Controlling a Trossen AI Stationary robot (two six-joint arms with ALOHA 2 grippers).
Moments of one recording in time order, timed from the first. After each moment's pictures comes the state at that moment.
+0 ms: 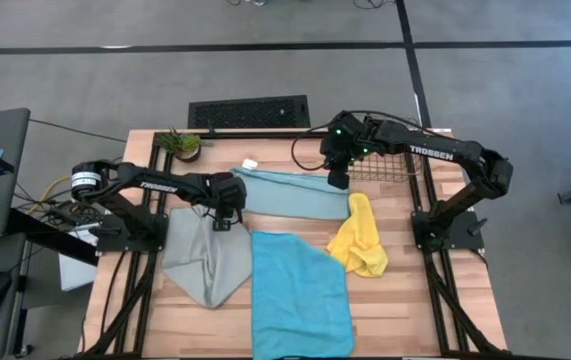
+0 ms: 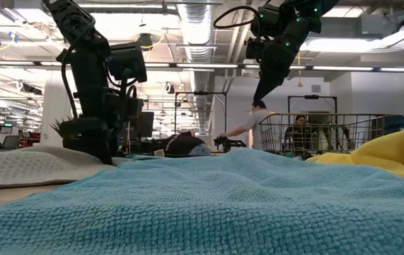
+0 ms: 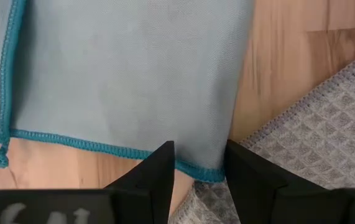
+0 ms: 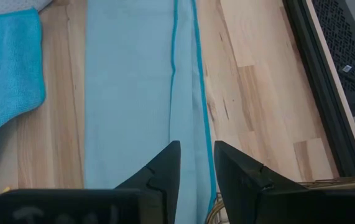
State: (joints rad) left arm 0.25 1.52 0.70 -0.44 -0.17 0.30; right arm -0.48 1.52 1.22 -0.72 -0.15 -0.32
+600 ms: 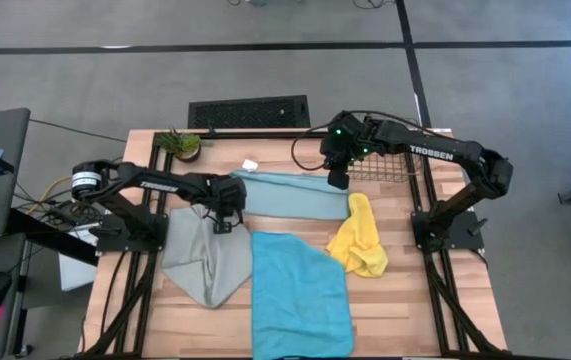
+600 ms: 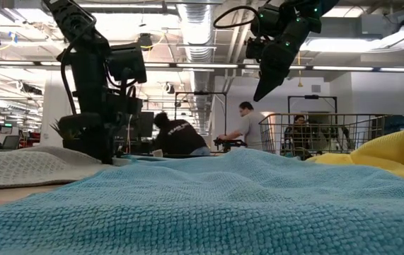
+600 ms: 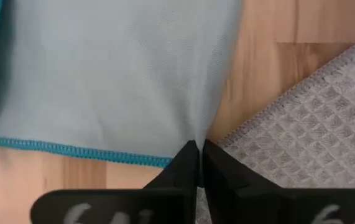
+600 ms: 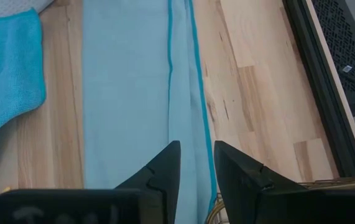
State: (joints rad) left arm 0.25 1.52 0.71 -0.48 -0.08 0.21; right arm -0.48 1.52 1.22 -0.72 -0.15 -0.32
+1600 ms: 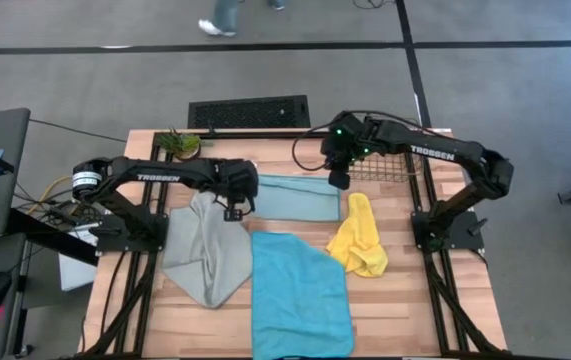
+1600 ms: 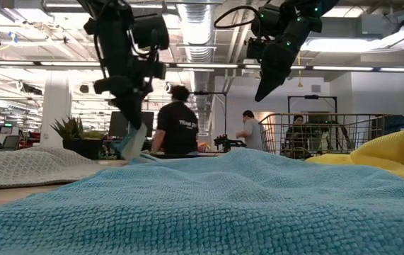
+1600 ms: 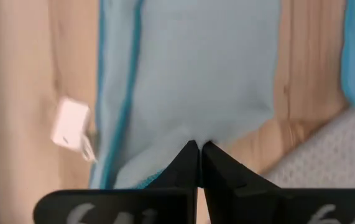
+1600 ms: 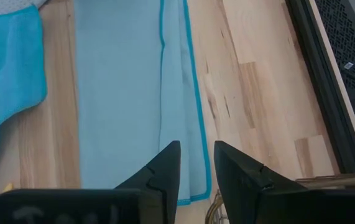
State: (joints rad) left arm 0.25 1.53 1.01 -0.68 -0.14 0.31; right arm -0.48 1.51 1.22 -0.74 -0.15 -0.32
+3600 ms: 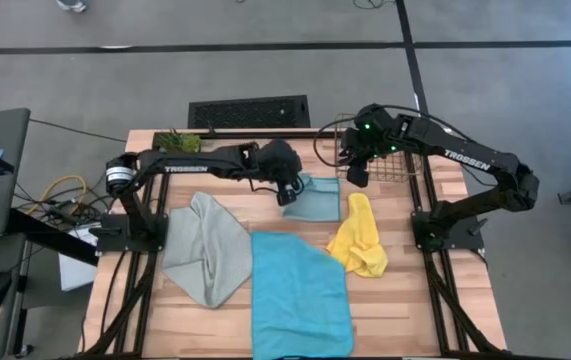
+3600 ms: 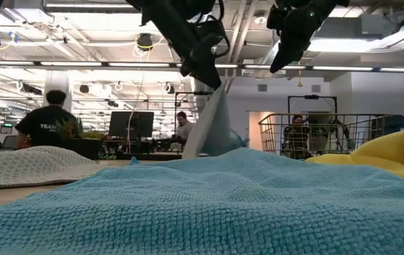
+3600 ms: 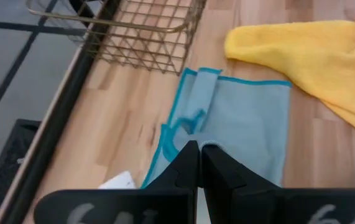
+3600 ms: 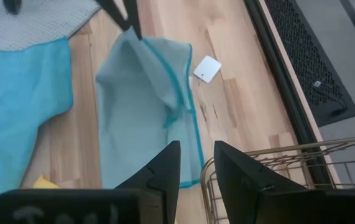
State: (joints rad) left arm 0.23 1.79 1.44 -0.42 -0.11 0.10; right arm -0.49 1.29 1.22 -0.84 -0.15 -0.31
